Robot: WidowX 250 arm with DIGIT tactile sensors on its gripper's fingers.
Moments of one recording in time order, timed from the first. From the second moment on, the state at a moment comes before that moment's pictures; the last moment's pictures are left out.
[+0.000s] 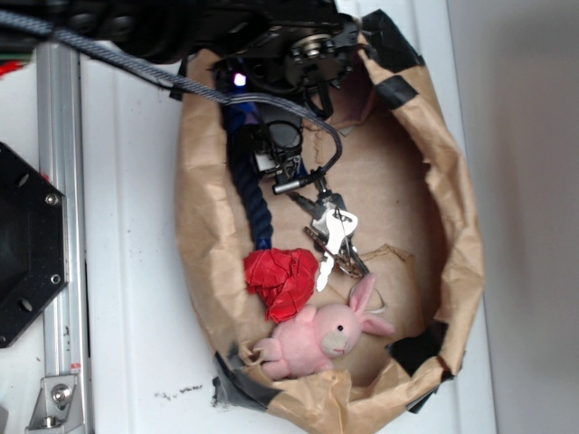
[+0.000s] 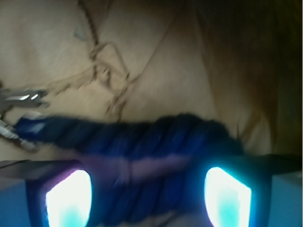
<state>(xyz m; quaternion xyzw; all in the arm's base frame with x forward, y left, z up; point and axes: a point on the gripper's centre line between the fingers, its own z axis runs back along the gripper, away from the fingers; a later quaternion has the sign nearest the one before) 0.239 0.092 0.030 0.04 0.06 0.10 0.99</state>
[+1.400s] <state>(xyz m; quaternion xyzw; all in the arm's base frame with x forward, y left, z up) 0.265 0.079 0.024 0.10 0.02 -0.23 0.97</state>
